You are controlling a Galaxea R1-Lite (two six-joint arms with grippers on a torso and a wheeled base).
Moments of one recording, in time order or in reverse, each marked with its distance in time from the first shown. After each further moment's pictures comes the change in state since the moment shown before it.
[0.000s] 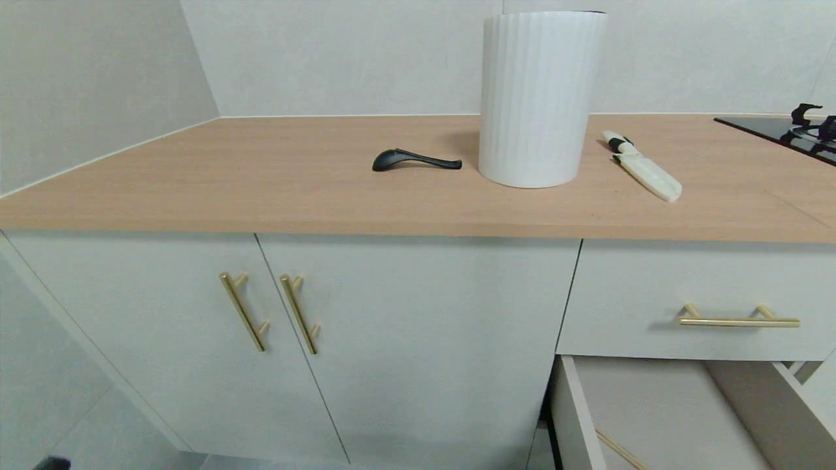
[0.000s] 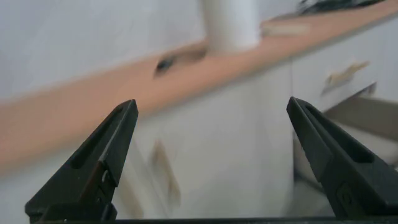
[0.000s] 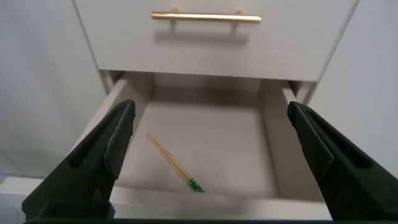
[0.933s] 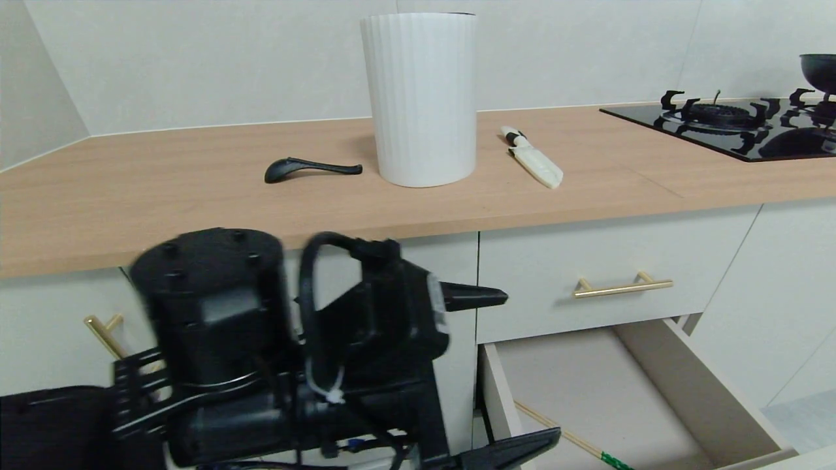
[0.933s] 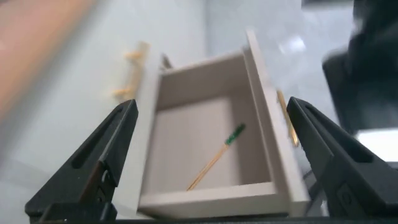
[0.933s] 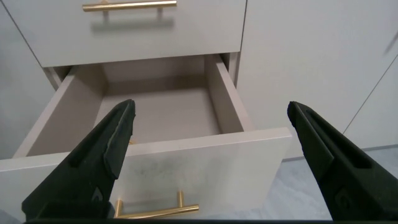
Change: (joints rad) left arm -0.642 1.130 -0.453 -0.340 -0.142 0.261; right arm -0.004 0.000 0.000 0.000 -0.004 0.018
